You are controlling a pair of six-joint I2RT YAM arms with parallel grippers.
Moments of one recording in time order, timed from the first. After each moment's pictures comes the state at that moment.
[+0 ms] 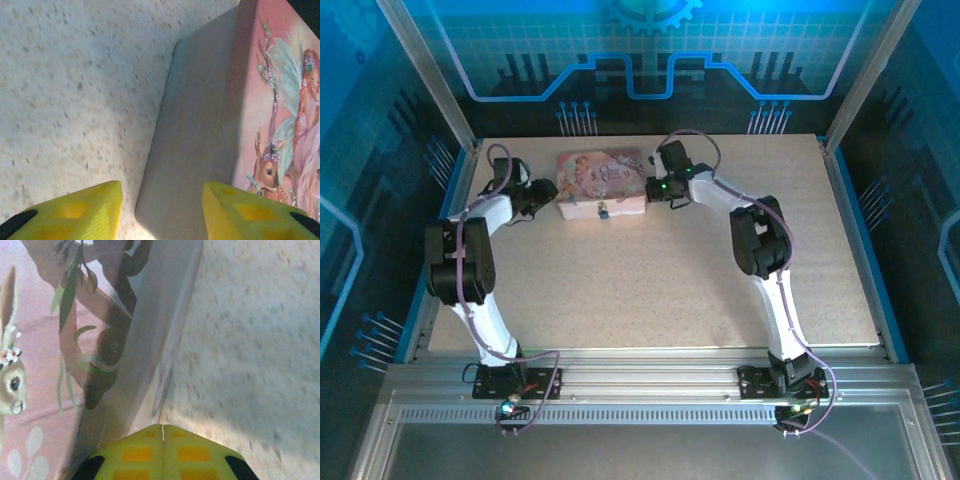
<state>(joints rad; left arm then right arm) 0.12 1.86 1.18 -0.17 0.32 -0.58 0.45 2.31 1.85 -0.47 -0.19 0.26</state>
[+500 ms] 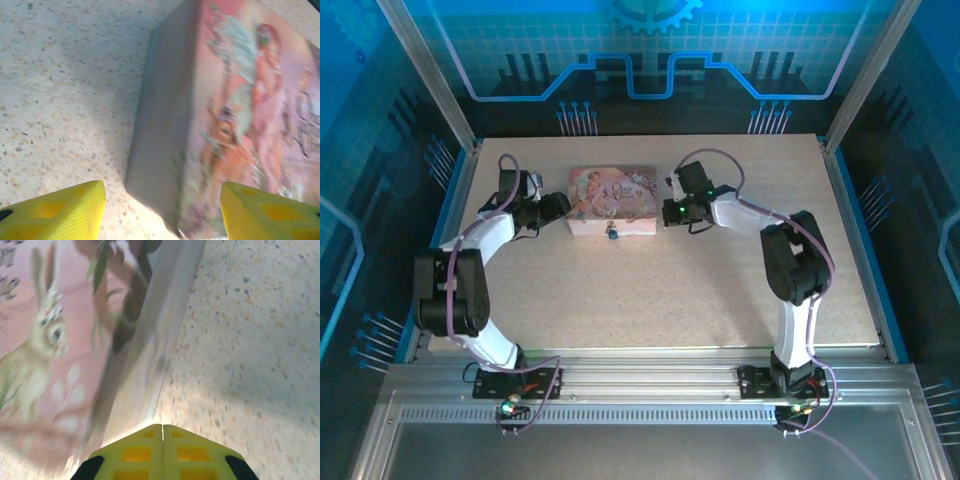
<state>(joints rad) 0.06 1.60 1.02 -0.27 0.35 -0.45 0.44 1.91 1.35 -0.38 -0.19 0.30</state>
